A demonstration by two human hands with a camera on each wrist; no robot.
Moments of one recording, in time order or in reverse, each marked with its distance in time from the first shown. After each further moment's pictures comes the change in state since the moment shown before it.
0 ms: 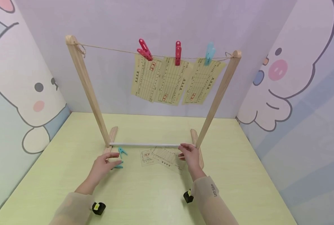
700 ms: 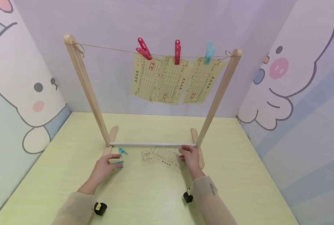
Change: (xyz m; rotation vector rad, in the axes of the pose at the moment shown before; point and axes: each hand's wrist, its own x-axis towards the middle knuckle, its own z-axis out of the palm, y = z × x) left_hand 0.002 -0.006 0.008 0.052 0.006 0.011; right_hand 0.007 0.015 0.000 -0.058 0.005 0.043
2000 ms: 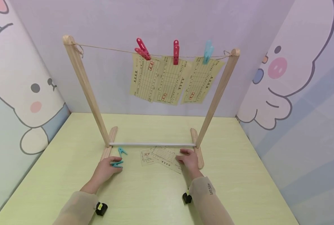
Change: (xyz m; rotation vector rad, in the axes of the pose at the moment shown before) left_hand 0.002 -0.005 0.008 0.149 -0.014 0.008; right_hand 0.008 0.026 0.000 -0.182 -0.026 -0.009
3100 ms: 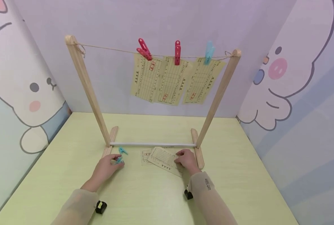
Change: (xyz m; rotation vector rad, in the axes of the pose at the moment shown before) left_hand 0.004 0.008 -0.005 0.145 0.044 0.038; right_hand 0.002 -0.019 0.003 -0.319 -0.117 0.005
